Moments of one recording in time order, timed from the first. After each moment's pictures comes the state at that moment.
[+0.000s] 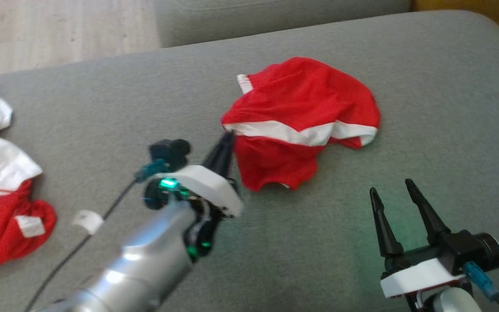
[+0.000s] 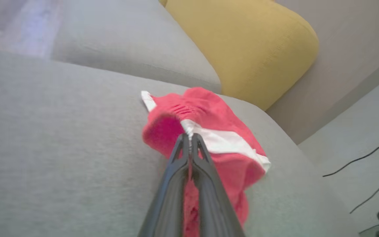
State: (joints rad) left arm -0.73 0.10 -1.10 0.71 -1.30 0.03 -0.24; right arm 0.05 -0.08 0.12 0.14 0.03 0.12 -0.26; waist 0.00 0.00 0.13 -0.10
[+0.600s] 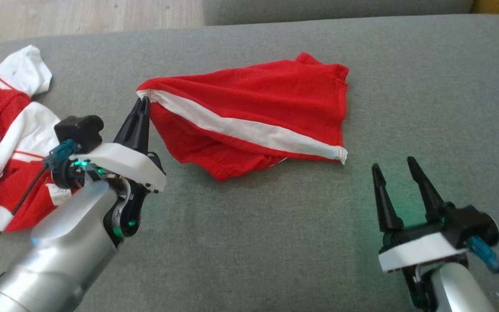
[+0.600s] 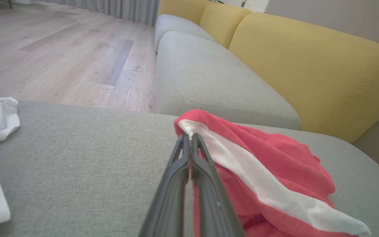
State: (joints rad) left arm -0.73 0.41 -0.99 0.51 -1.19 0.12 -0.24; right arm -0.04 -0.08 0.12 0.19 0.11 0.12 -0.26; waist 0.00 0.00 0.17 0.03
